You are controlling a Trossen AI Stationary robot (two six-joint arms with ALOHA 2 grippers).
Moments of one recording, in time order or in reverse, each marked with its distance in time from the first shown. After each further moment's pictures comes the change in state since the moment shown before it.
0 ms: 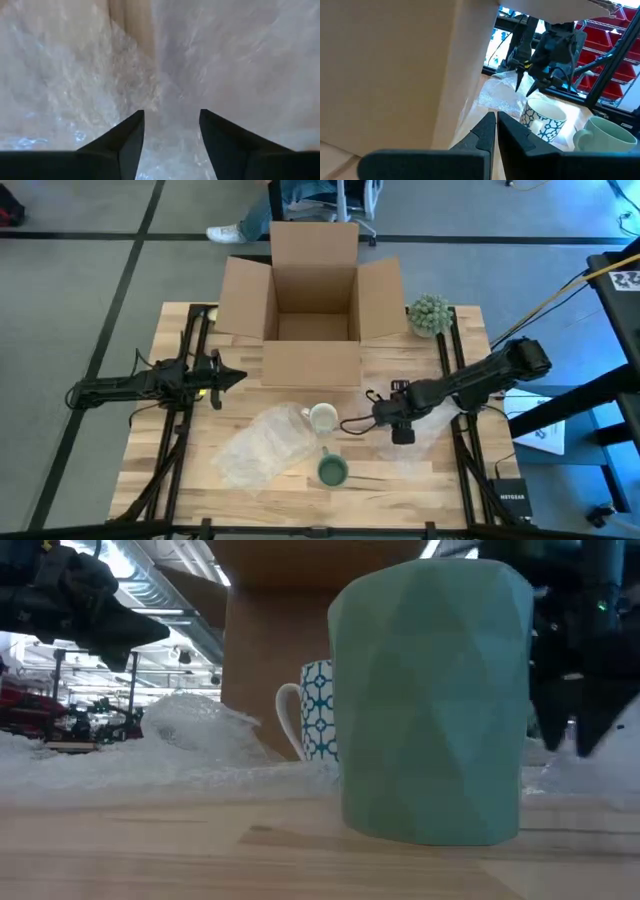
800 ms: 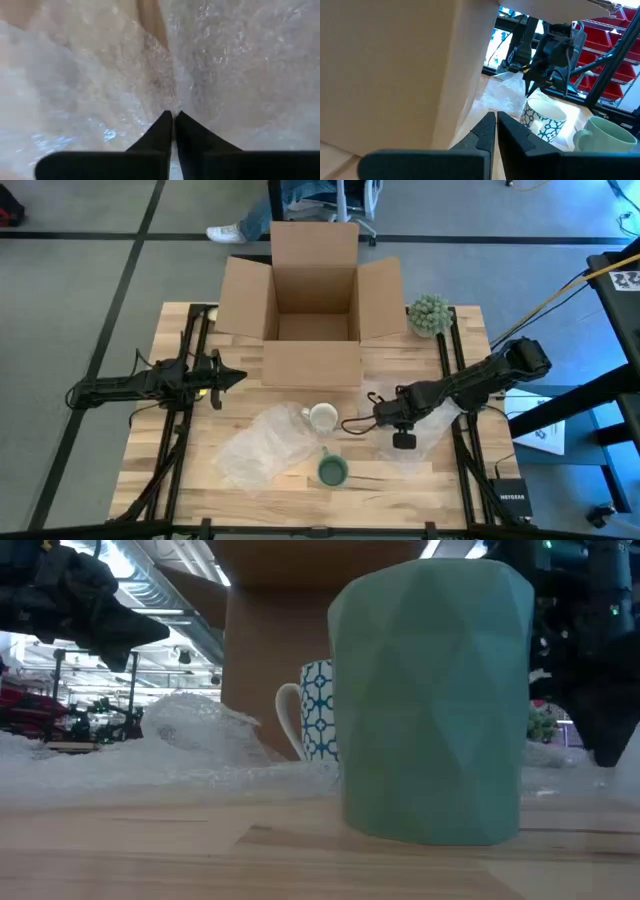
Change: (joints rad) left arm 0.000 0.000 0.000 0.000 0.000 0.000; right arm 0.001 -0.001 0.047 -0.011 -0.156 0.082
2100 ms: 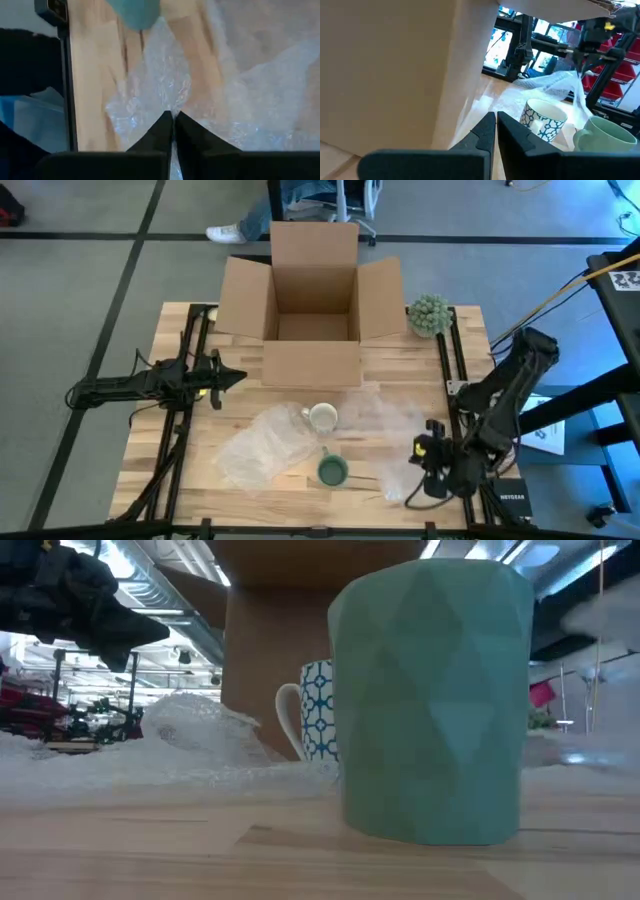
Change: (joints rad) left arm 0.000 0.000 0.000 0.000 0.000 0.000; right arm 0.730 -0.130 0.181 -0.006 0.475 0.787
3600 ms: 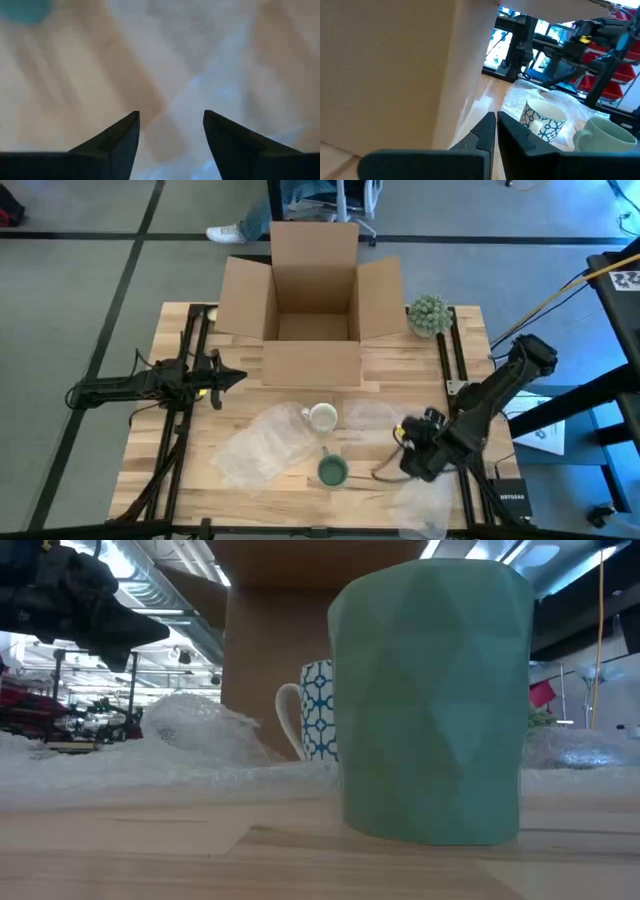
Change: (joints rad) left arm 0.000 0.000 0.000 0.000 0.000 0.000; right arm -0.273 0.053 -0.033 -0.178 -0.096 0.134
